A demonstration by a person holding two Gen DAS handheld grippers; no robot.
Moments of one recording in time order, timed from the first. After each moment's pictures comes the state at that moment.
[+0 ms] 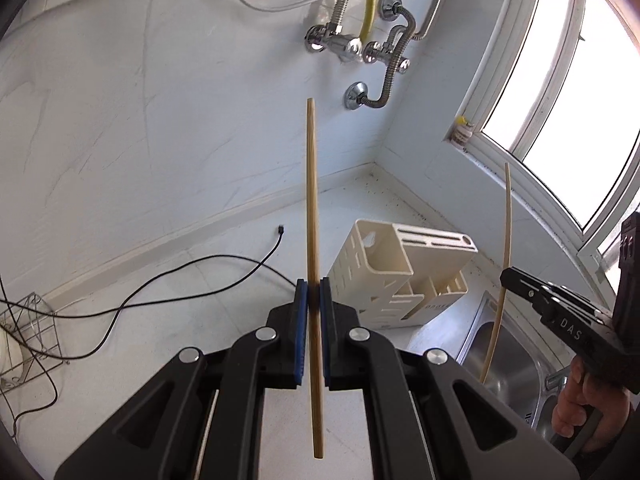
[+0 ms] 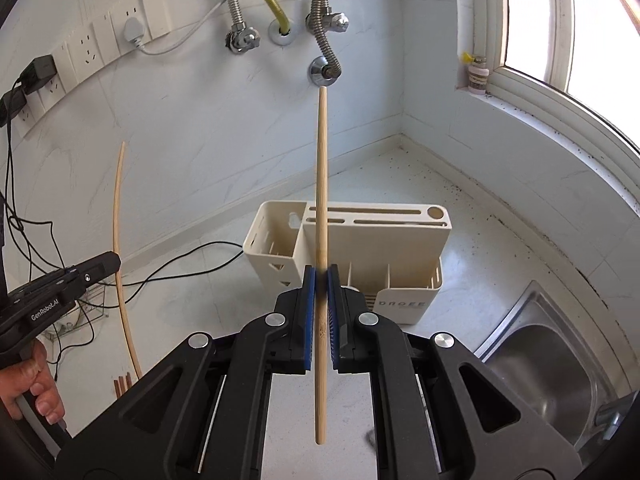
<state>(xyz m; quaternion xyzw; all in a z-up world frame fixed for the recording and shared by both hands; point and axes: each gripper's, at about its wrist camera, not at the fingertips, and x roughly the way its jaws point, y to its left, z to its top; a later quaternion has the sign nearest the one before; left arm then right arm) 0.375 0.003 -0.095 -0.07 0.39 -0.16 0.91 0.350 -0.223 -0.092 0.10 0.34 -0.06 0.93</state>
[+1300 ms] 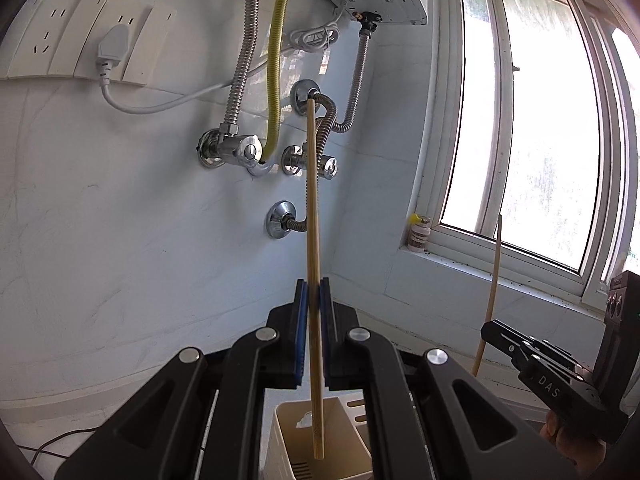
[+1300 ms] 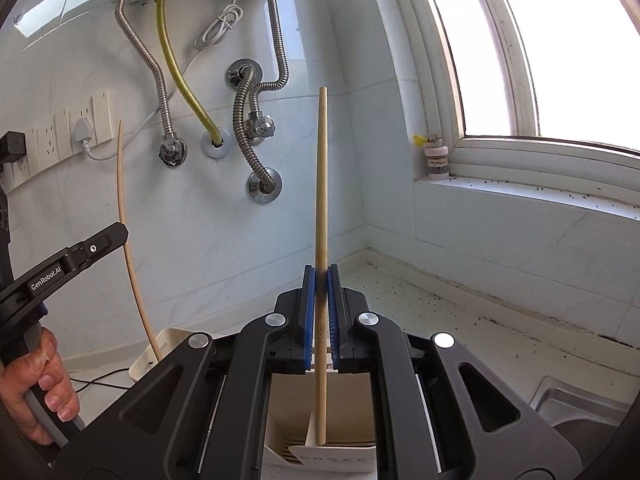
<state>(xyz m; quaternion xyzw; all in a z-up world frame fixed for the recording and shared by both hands) 0.445 -0.089 -0.112 -0.07 0.14 -0.21 0.97 0.385 -0.304 -0.142 0.09 0.11 -0.09 0.99</state>
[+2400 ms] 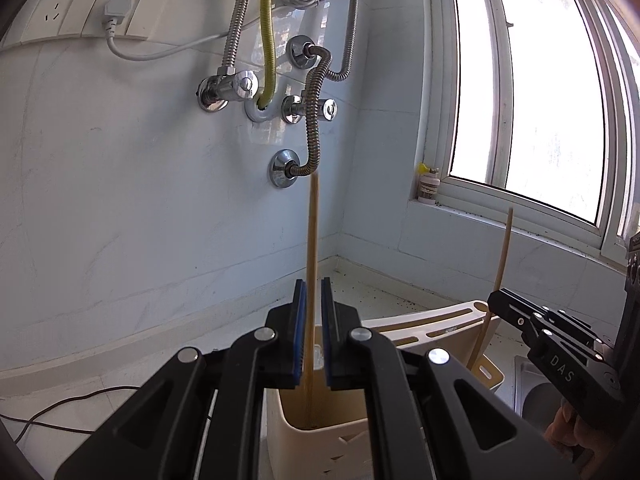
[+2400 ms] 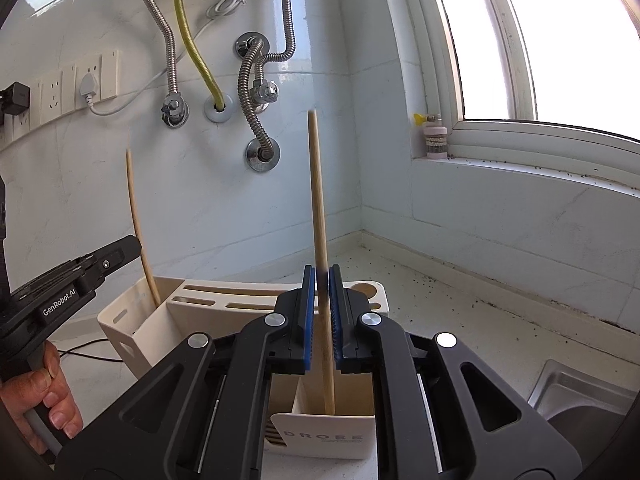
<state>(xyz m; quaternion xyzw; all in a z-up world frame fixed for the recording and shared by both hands) 0.428 -0.106 -0.169 -0.03 0.16 -0.19 0.97 0.382 -0.292 -0.185 0.07 0.11 -0.09 0.99</state>
